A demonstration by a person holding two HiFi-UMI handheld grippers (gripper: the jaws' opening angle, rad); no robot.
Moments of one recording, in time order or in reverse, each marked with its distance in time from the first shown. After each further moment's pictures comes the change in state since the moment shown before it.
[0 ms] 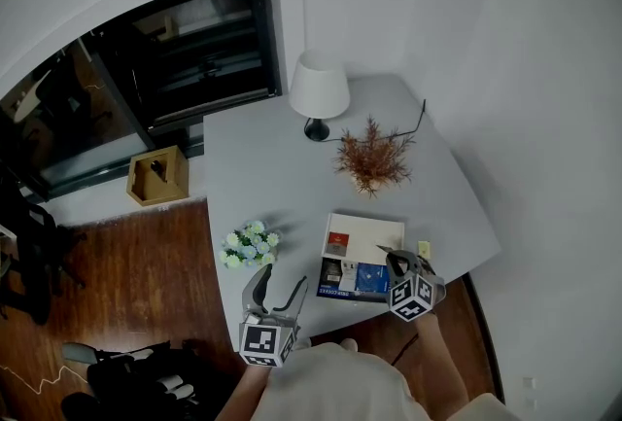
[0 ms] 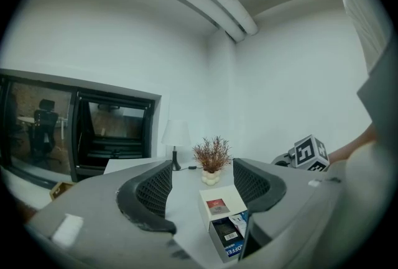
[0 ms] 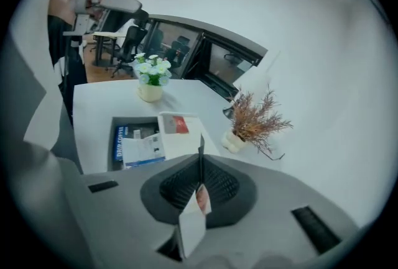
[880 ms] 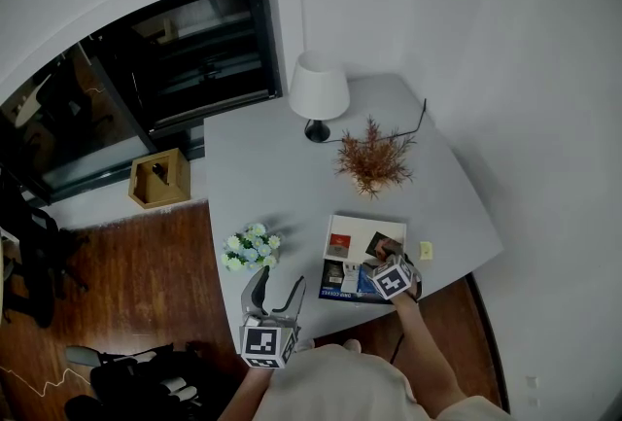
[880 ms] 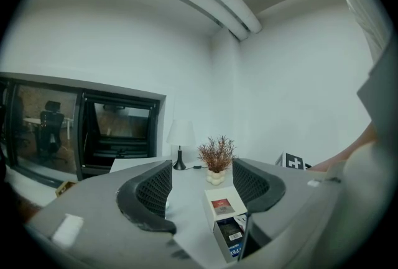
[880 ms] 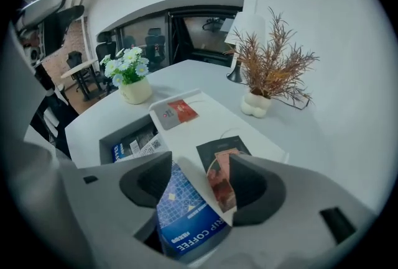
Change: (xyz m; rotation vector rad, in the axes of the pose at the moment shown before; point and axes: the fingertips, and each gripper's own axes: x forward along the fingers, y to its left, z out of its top) left arm 0.001 0.008 0.002 -0.006 0.003 0.047; right arm 0.074 0.036 -0.016 0.372 0.193 0.188
